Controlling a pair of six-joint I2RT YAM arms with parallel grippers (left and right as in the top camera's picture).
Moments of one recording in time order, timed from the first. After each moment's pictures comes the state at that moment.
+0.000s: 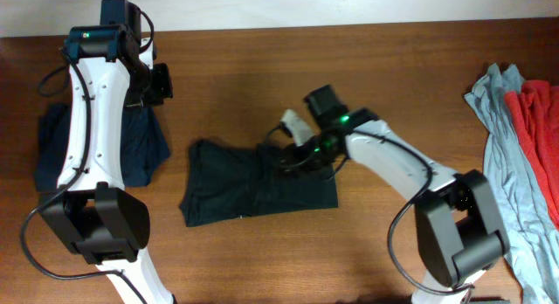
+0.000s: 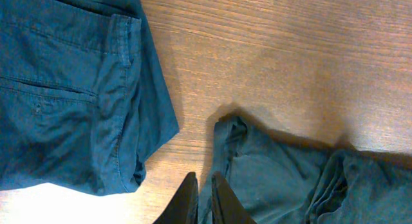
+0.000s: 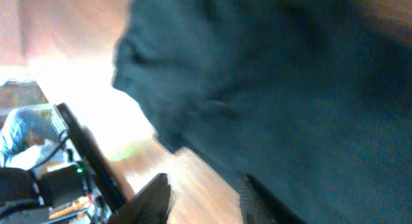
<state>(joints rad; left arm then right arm) 0.02 2.03 2.11 -1.40 0.00 -0.14 0.40 1.87 1.31 -0.76 -0.69 0.11</state>
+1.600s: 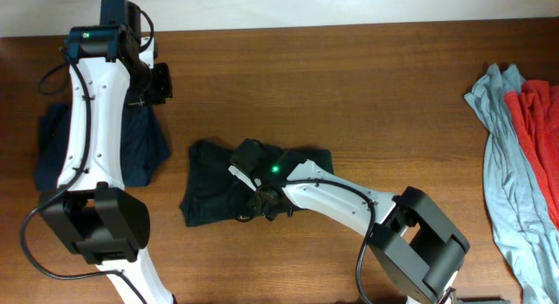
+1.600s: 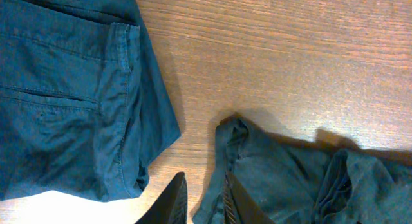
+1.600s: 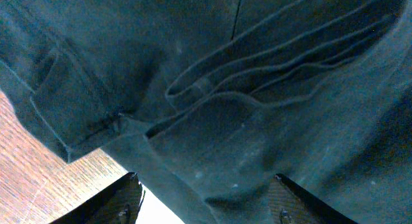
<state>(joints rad) 0.02 2.03 2.11 -1.39 0.00 -0.10 0.84 1.93 1.32 -0.74 0.05 -0.11</state>
